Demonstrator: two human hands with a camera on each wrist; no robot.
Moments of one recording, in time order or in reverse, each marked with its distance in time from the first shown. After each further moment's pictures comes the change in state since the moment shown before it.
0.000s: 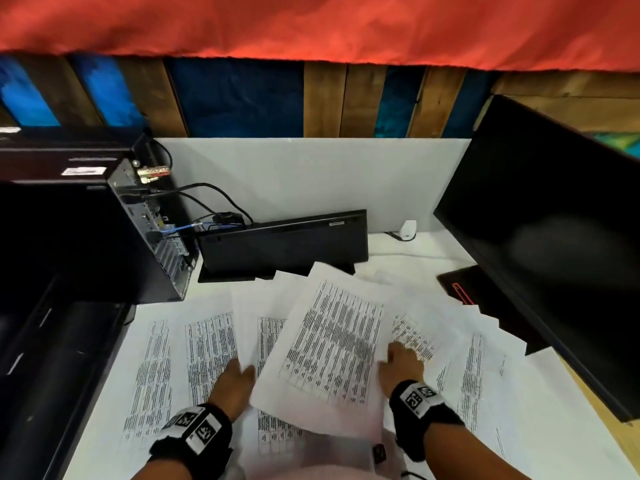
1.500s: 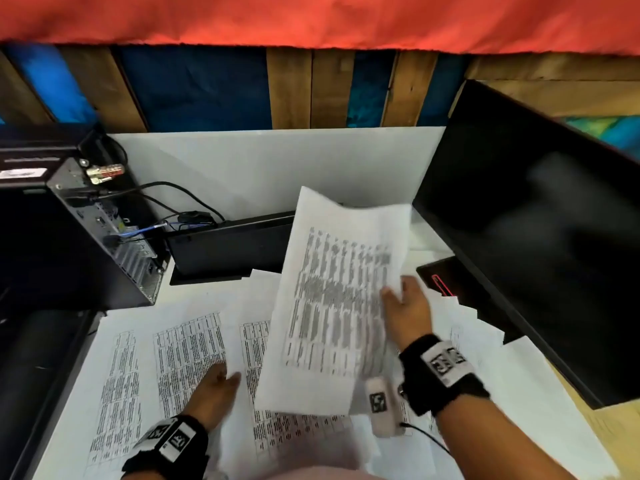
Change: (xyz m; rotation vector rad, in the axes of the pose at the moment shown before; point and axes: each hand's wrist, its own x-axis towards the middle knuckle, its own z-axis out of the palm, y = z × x) left_hand 0.016 -0.020 0.016 -0.234 -0.083 -0.004; right_hand -0.016 -0.044 -0.105 0.659 0.311 -0.259
